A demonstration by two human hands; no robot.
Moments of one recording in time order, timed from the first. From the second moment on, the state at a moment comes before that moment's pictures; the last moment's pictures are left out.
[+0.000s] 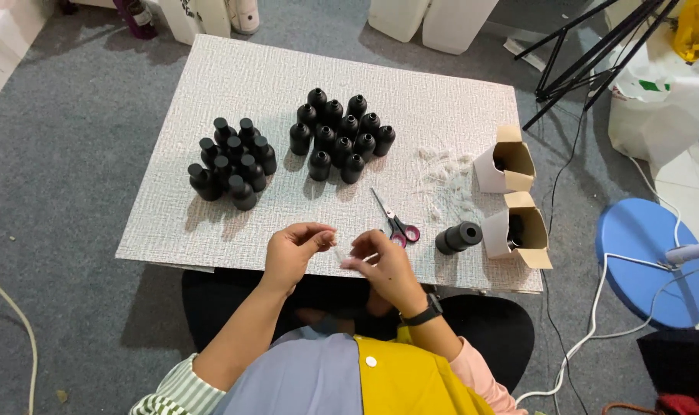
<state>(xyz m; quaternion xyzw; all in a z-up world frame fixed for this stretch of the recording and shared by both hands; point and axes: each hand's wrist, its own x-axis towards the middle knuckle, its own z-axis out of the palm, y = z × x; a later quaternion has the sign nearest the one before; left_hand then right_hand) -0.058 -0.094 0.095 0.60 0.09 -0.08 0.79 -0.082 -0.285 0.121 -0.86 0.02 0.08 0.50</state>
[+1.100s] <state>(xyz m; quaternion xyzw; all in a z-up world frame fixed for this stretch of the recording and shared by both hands) -0.044 -0.091 0.132 0.55 -0.02 -0.10 0.83 -0.049 -0.362 0.109 -0.78 0.16 0.09 0.60</state>
